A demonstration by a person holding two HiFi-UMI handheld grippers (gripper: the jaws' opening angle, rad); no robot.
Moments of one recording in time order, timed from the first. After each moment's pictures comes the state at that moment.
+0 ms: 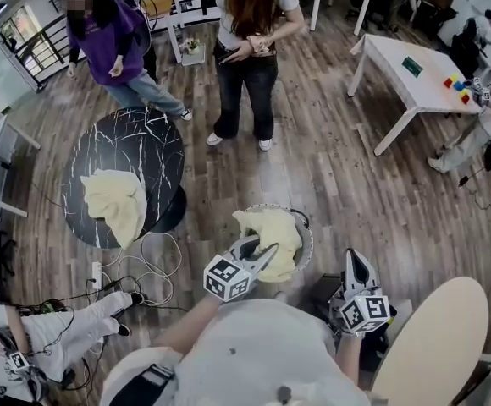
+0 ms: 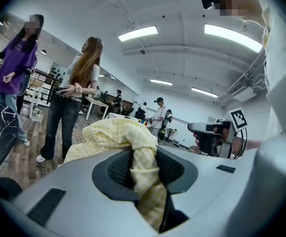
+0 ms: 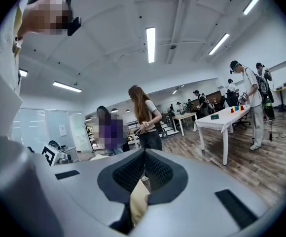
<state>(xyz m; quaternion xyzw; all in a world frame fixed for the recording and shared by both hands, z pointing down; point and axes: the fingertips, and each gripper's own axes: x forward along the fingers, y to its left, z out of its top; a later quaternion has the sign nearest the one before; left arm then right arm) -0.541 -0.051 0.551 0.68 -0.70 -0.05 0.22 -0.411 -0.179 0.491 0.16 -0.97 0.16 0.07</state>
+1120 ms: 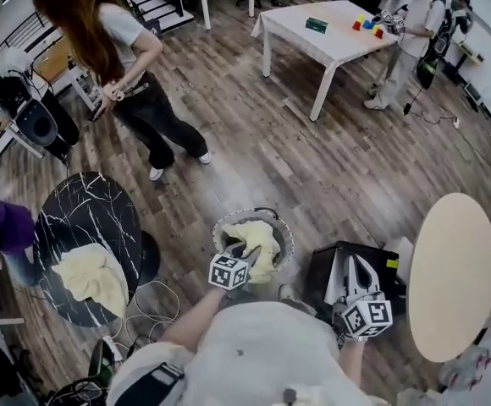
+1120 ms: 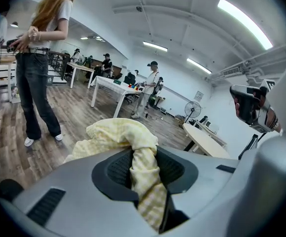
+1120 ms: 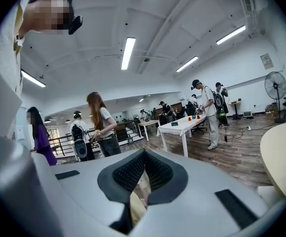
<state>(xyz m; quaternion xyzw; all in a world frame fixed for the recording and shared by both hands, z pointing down) -0.556 -0.112 0.717 0.73 -0.58 0.08 0.35 -0.330 -0.176 0.500 0.38 -0.91 0.16 0.06</state>
